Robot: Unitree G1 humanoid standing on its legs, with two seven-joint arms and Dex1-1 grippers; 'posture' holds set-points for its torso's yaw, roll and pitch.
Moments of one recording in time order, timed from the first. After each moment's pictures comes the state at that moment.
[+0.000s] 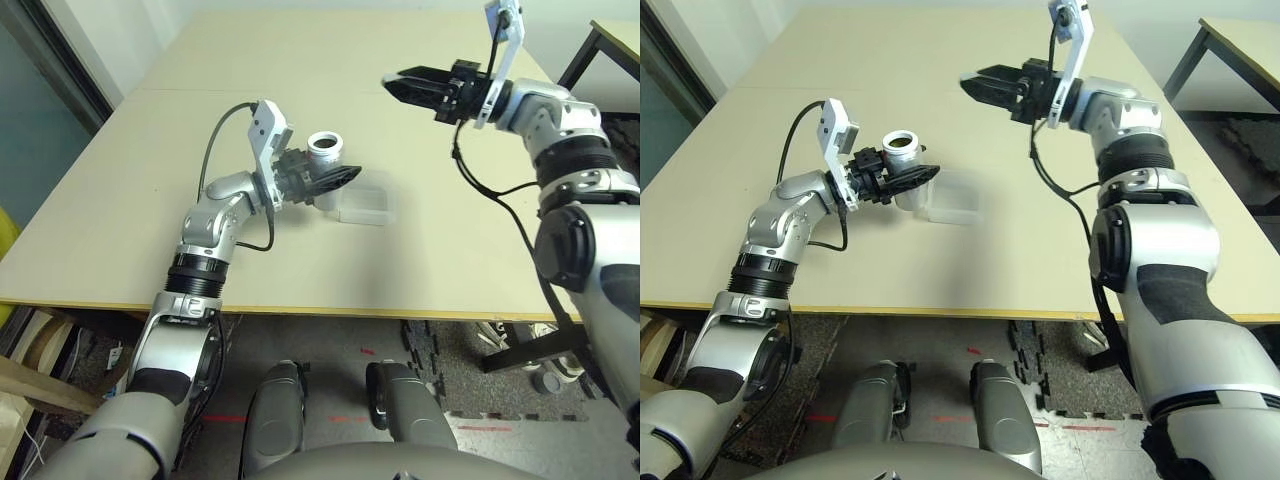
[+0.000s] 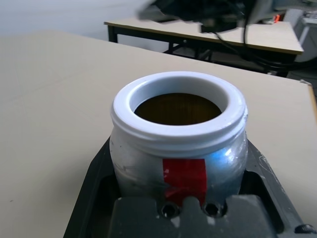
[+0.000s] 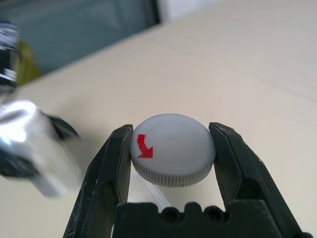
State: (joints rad) left arm -0.72 0.30 -0.01 0.37 -0.37 0.29 -0.95; right arm -1.25 -0.52 -0.14 1.13 0.16 0.30 1.13
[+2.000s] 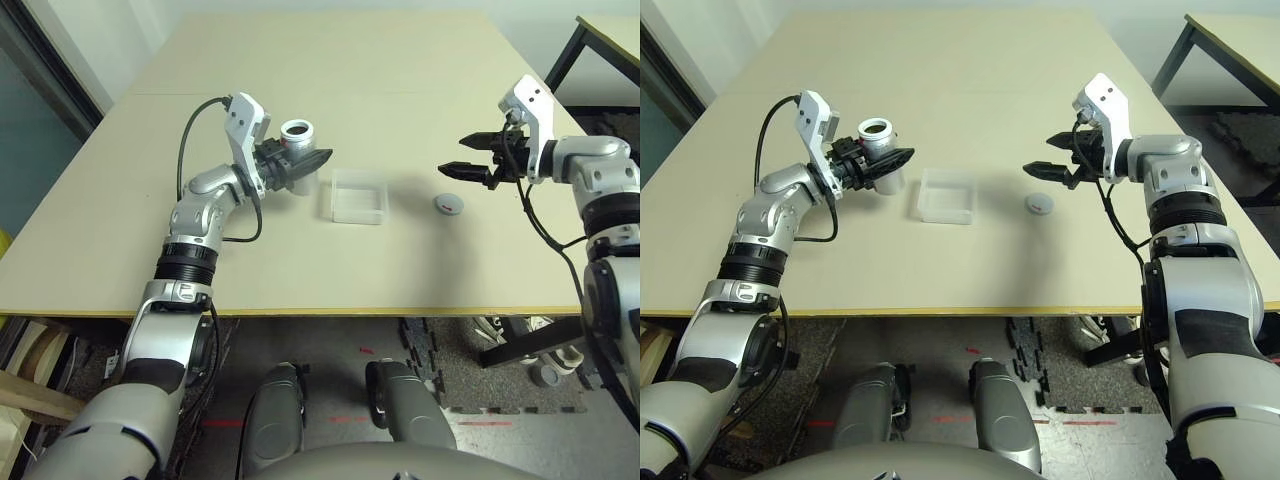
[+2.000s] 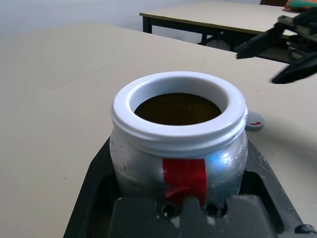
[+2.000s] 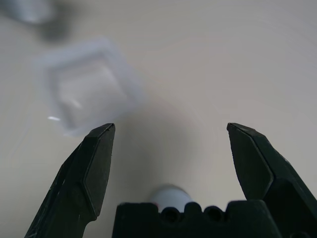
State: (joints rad) left arm -0.78 0.33 0.03 0.53 -0.33 0.20 -0.89; right arm -0.95 -0.63 -0.03 0.90 0.11 0.09 1.31
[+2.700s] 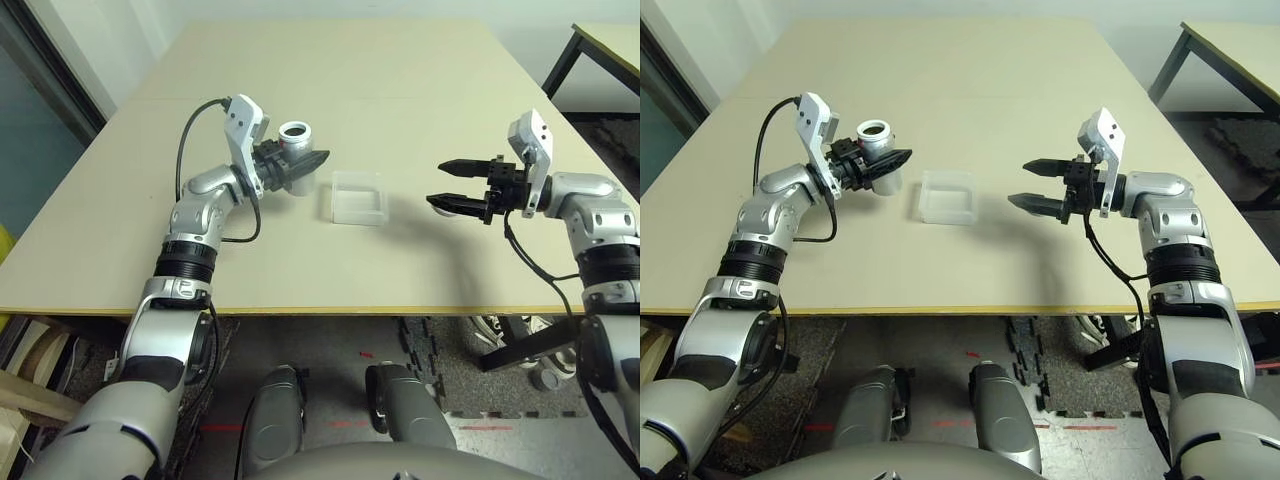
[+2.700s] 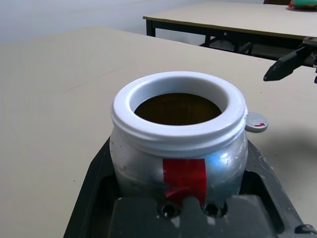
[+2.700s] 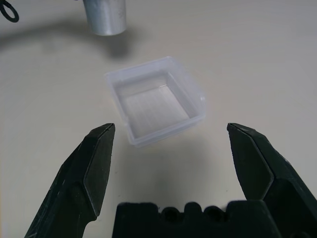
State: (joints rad) left arm -0.80 0.34 0.03 0.57 -0.31 0.18 -0.89; right arm -0.74 -0.60 -0.05 0.66 0.25 0.14 1.32
